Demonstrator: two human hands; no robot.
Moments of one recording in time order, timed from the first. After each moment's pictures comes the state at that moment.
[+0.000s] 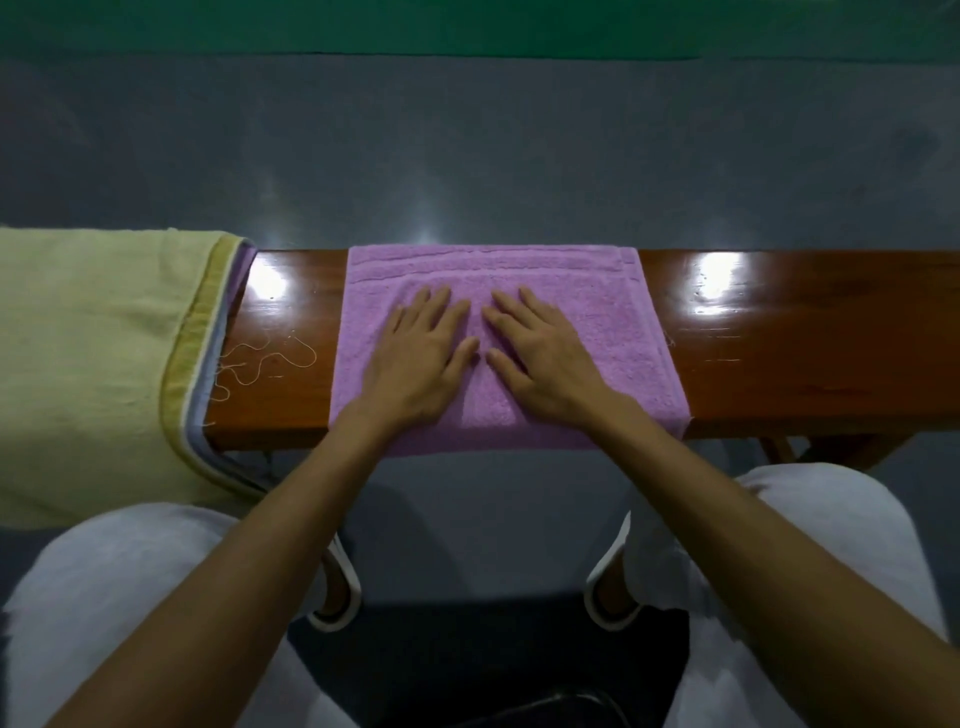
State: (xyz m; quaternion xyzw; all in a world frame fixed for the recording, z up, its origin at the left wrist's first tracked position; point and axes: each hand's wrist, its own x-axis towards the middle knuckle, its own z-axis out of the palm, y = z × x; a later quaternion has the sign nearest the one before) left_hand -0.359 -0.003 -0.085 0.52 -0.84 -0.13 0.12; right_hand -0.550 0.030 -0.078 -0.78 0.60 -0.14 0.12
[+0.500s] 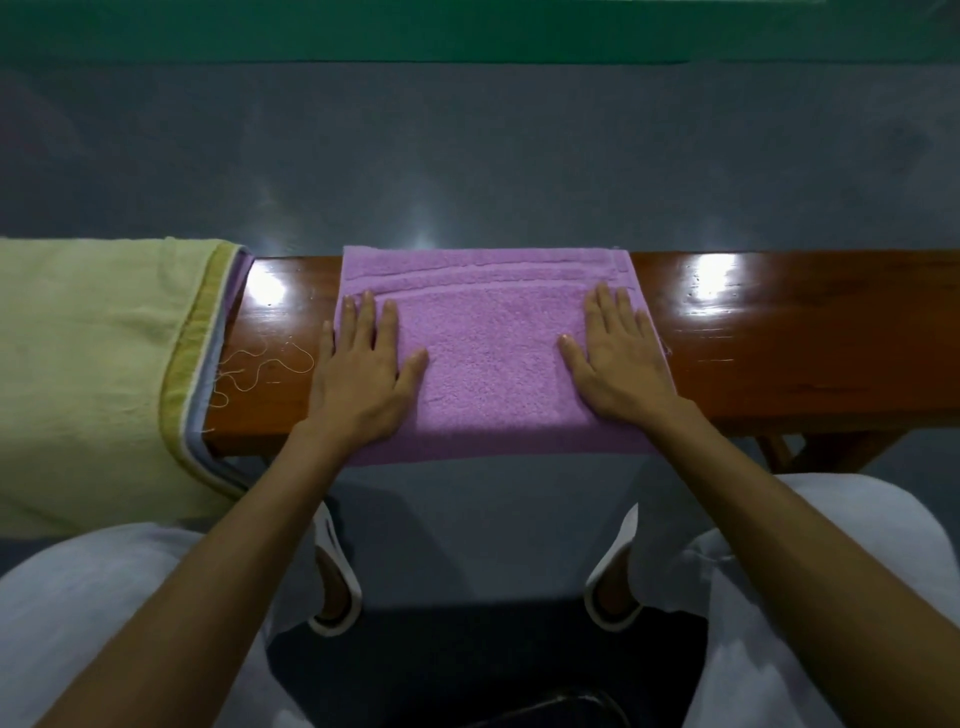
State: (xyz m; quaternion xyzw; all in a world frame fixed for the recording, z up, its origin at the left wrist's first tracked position) left_hand -0.312 0.001 -0.089 0.60 -0.80 -0.07 0.03; right_hand -0.616 0.041 -0.085 -0.67 0.74 -0.04 0.10
